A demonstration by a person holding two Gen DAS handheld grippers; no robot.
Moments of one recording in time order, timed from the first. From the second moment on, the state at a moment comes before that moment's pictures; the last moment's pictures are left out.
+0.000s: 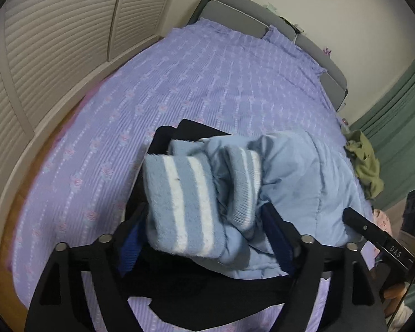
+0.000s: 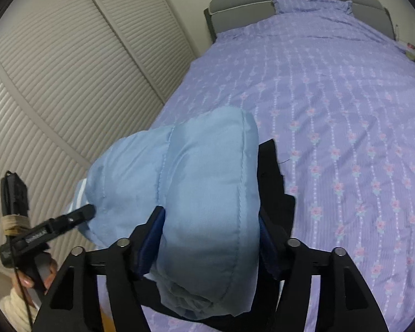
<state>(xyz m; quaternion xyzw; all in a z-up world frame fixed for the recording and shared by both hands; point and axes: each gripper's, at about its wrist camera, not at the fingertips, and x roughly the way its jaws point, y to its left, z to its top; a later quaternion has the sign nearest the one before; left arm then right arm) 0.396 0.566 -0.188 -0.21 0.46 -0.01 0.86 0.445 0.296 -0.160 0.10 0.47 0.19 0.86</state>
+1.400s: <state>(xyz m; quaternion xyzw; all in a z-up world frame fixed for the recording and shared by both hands) 0.169 0.342 0.000 0.02 0.28 0.01 0.96 0.195 0.145 0.020 0.01 0.31 0.08 0.95</state>
